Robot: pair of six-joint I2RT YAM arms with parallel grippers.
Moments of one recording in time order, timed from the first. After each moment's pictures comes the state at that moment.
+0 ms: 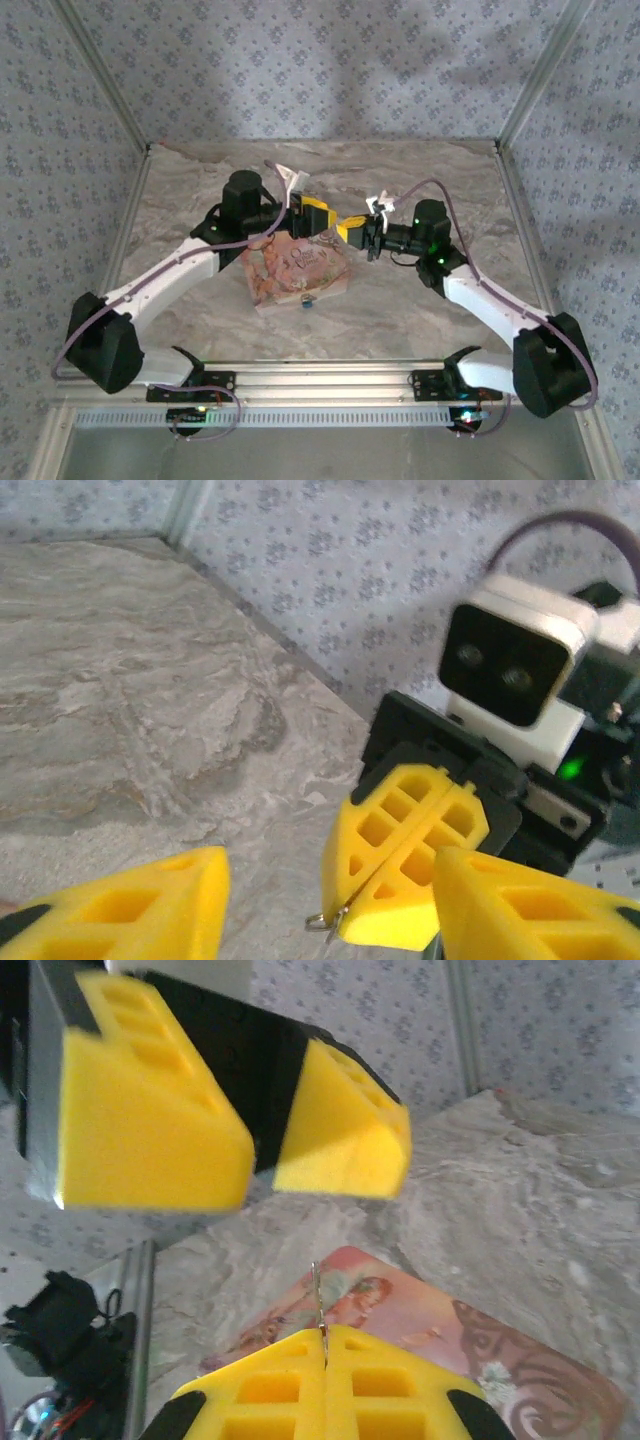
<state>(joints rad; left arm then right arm) -0.60 1.34 1.04 0.05 0.65 -0.44 0.45 1.19 0.68 0.38 -0.78 0.17</state>
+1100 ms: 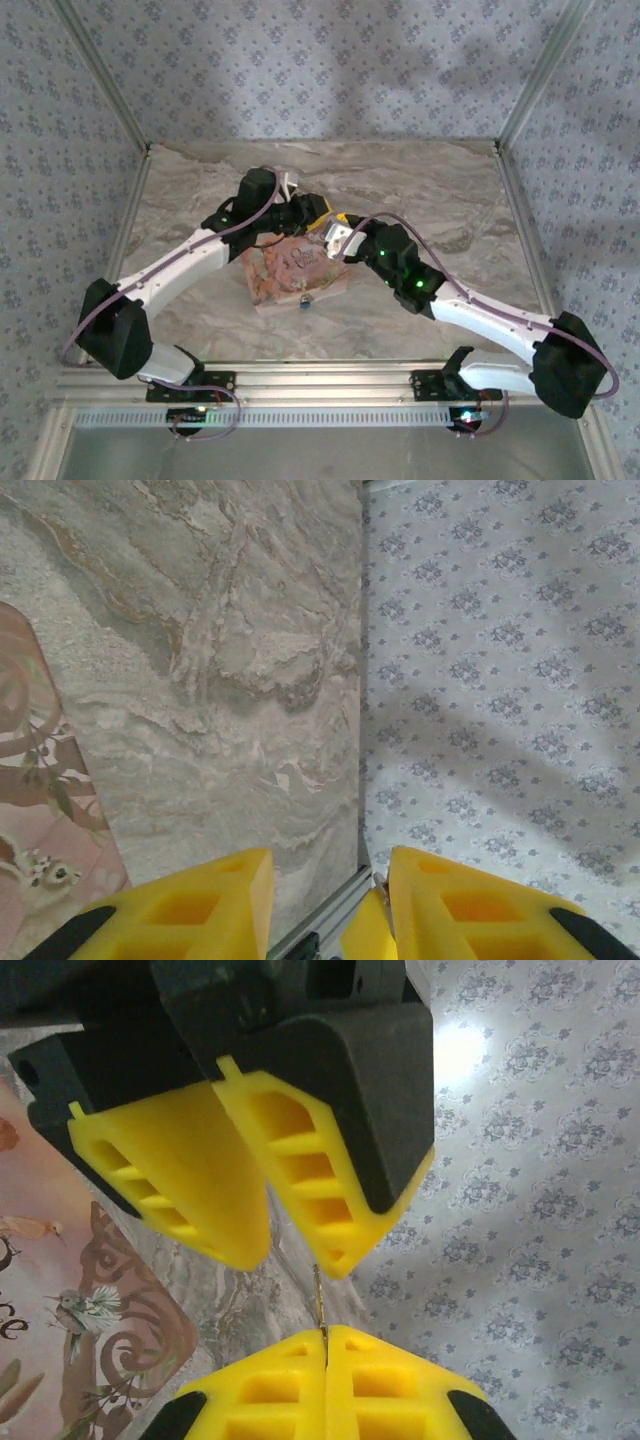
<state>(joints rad) -0.63 1.44 1.12 -0.14 0.46 -1.15 0.81 1.17 0.68 0.33 0.21 -0.84</state>
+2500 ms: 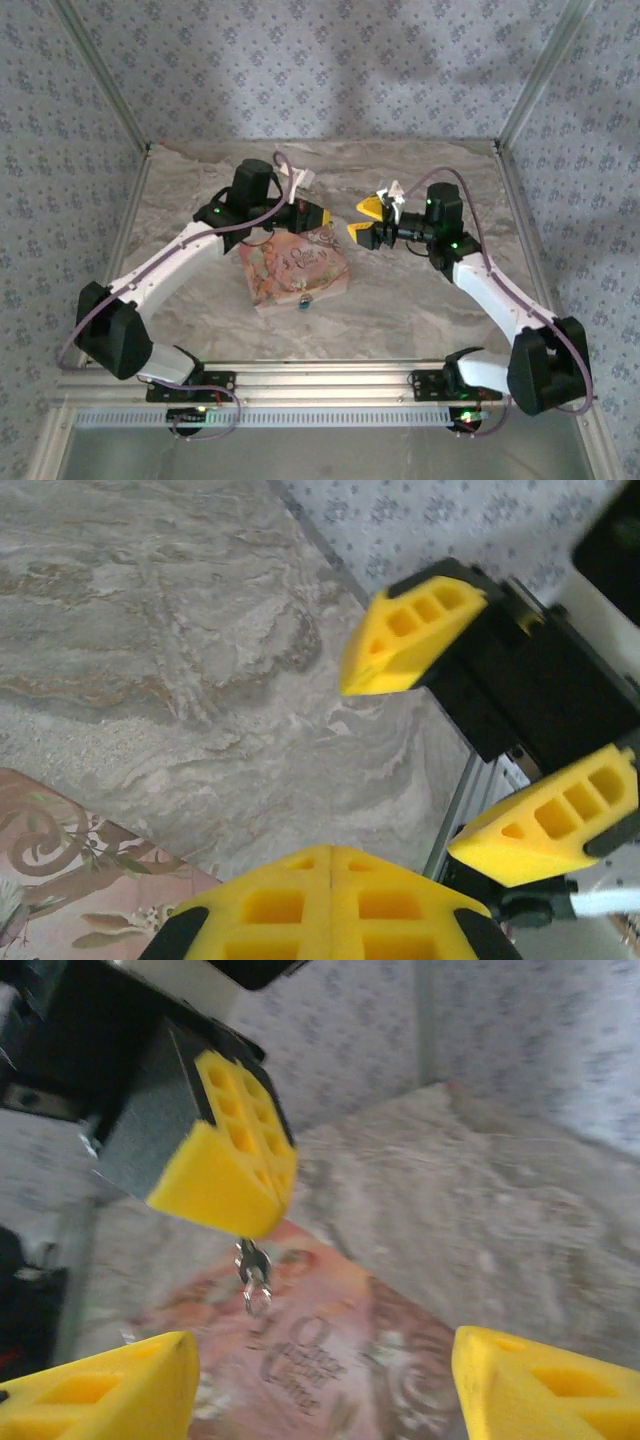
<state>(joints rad) -0.60 1.43 1.22 -0.32 0.66 -0.39 0.31 1.24 0.81 0.17 -0.94 -0.02</state>
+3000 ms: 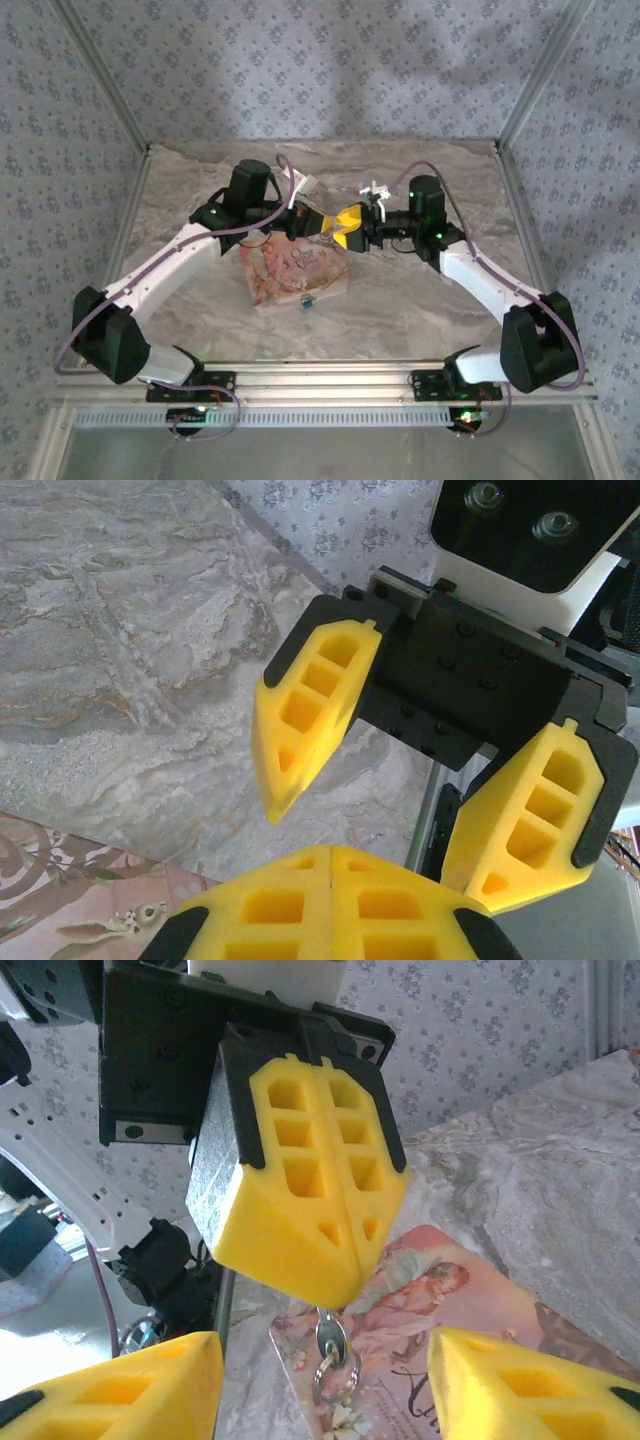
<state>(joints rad) -0.60 1.41 1.22 -0.34 0.75 -0.27 0.38 1.35 0.88 0.19 -1.13 0.09</state>
